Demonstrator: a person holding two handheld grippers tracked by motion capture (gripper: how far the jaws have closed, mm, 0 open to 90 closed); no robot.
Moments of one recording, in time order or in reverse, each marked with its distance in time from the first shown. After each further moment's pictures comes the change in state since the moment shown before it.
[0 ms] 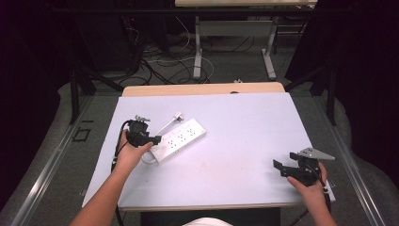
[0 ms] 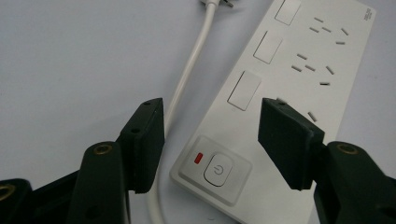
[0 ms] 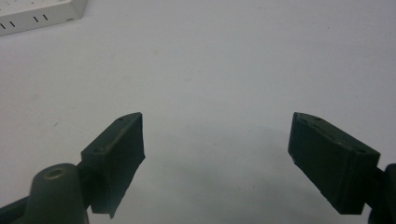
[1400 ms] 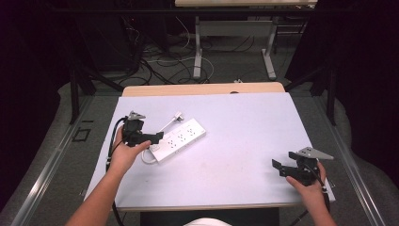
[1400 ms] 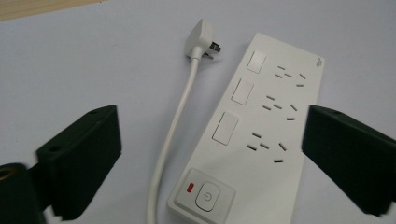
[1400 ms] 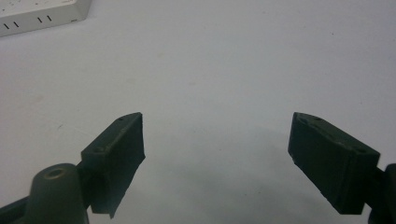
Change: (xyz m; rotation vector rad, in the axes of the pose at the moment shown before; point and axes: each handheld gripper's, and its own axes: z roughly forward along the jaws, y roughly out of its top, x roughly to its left) left arm 0.000 0.003 -0.021 -0.179 -0.056 0.028; right arm 0.004 0.003 0.001 -0.007 0.001 -0.013
